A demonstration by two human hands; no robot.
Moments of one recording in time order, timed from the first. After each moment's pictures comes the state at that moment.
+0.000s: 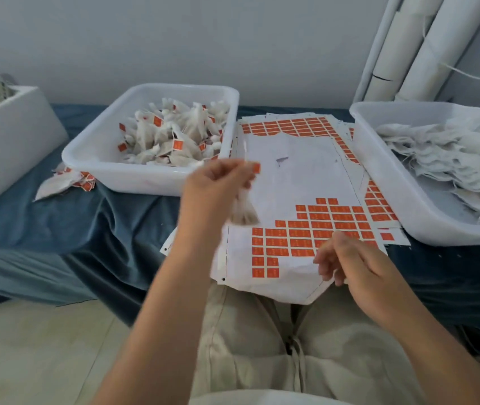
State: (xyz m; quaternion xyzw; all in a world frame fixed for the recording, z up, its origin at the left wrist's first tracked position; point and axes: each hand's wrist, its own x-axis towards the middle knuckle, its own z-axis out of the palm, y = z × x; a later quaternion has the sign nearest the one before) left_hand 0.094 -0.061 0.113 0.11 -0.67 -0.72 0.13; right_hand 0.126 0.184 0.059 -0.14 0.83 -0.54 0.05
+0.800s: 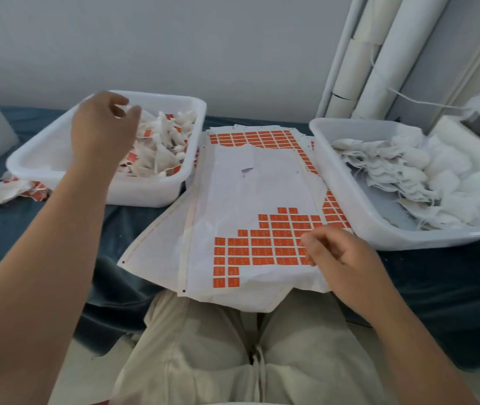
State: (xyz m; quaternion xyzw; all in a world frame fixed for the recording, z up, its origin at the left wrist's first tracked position) left_hand -0.022 -0.188 0.148 0.19 -0.87 -0.32 0.34; right_hand 0.114 0.215 0.085 -0.12 0.88 -0.46 -0.03
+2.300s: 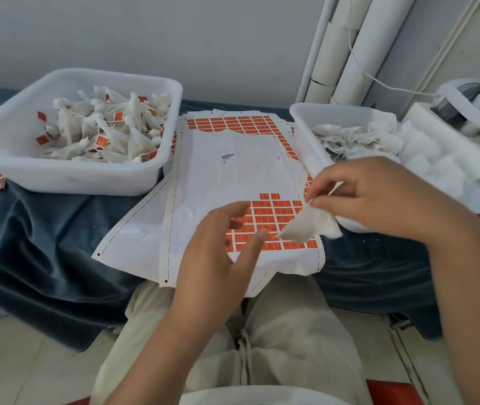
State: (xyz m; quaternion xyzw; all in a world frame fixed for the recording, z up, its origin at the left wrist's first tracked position) left_hand 0.154 0.018 0.065 -0.03 -0.84 -0.52 0.18; right_hand 0.079 0.245 0.186 -0.23 0.95 -0.20 0.03
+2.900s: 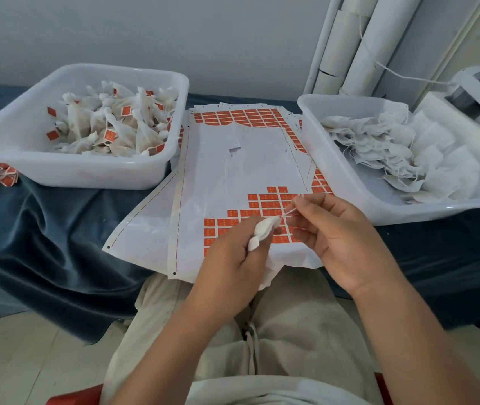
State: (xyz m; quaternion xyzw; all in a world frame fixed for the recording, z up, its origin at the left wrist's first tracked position) left_hand 0.153 0.024 0.053 -0.07 -0.81 -0.58 0.08; right_hand 0.113 0.199 0.097 0.00 0.63 -0.78 0.09
